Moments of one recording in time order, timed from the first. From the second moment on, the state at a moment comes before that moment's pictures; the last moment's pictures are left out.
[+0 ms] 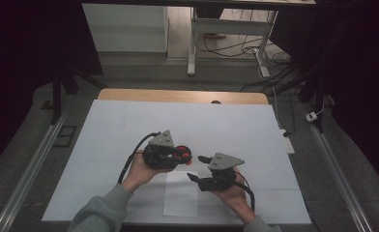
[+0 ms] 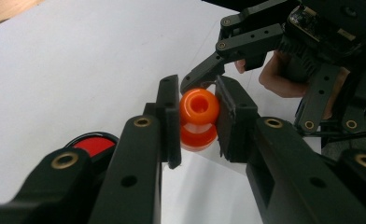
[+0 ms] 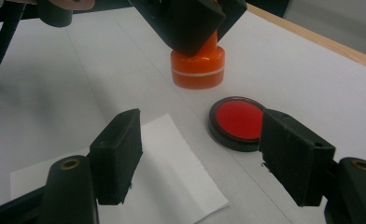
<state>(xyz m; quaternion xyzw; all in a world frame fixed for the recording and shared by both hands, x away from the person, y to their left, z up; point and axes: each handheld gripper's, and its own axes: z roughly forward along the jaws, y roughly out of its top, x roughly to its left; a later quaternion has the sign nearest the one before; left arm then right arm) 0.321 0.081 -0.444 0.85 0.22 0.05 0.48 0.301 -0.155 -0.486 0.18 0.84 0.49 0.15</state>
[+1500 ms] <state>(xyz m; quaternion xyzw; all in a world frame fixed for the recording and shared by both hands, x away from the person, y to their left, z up) 0.321 0.075 -0.447 0.85 0.21 0.05 0.48 0.303 -0.143 -0.483 0.19 0.83 0.50 0.16</state>
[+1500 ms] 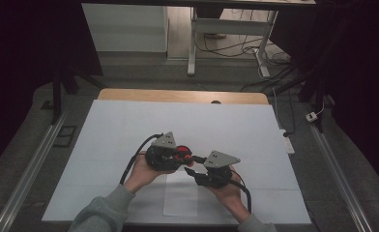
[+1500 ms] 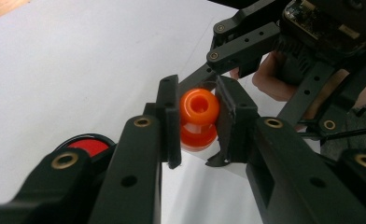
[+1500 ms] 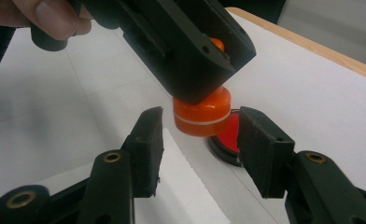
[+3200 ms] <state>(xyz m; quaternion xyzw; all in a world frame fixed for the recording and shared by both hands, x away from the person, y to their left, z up) 0.320 0.072 -0.448 0.85 0.21 0.04 0.48 0.303 -0.143 -0.484 0.19 0.83 0.50 0.16</state>
